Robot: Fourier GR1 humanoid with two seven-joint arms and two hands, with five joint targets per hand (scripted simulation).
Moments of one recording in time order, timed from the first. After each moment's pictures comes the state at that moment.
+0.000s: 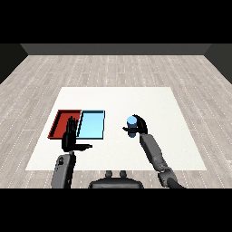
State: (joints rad) left arm 0.02 0.04 0.04 -1.59 0.14 -0.09 -0.44; right arm -0.53 -0.02 0.00 -0.76 -0.16 -0.05 -0.41
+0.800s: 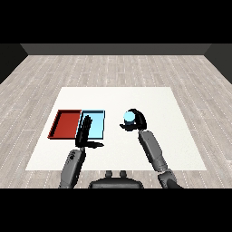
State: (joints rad) left arm -0.08 0.00 -0.10 -1.46 0.12 -0.04 -0.37; right arm -0.50 -0.01 0.08 -1.07 -0.13 -0.06 -0.35
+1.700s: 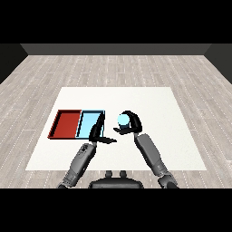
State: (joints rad) left arm -0.27 0.00 -0.30 -1.26 0.17 0.16 -0.36; right arm -0.45 0.00 0.24 -1.23 -0.16 -0.16 -0.30
